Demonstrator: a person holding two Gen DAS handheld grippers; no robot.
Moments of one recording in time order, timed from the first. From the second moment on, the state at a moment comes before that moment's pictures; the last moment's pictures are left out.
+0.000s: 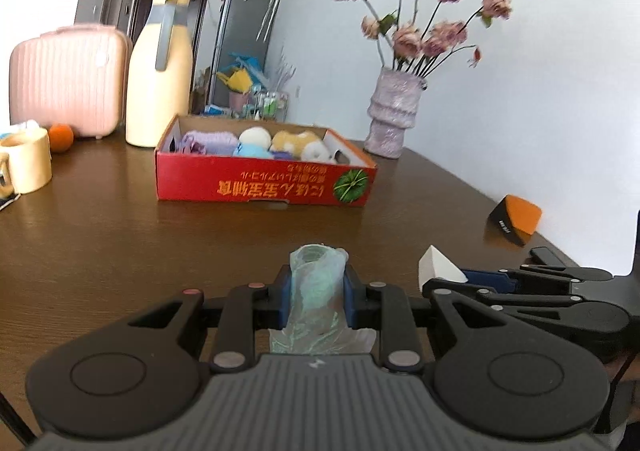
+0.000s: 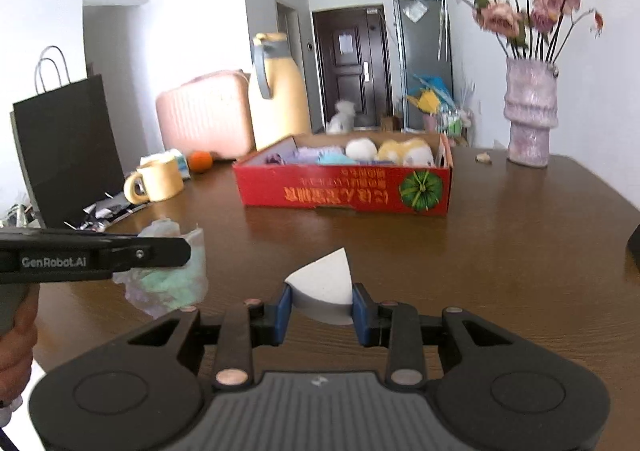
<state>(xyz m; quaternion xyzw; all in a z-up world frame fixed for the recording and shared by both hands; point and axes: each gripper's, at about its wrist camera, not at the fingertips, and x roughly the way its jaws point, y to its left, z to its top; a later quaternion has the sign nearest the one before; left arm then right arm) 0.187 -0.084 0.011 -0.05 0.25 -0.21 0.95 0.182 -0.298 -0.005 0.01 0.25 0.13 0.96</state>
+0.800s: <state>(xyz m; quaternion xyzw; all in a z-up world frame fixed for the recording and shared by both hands) 0.337 -0.110 0.075 -0.06 0.23 -0.24 0.94 0.338 -0.320 0.060 -0.06 0.21 0.17 0.96</state>
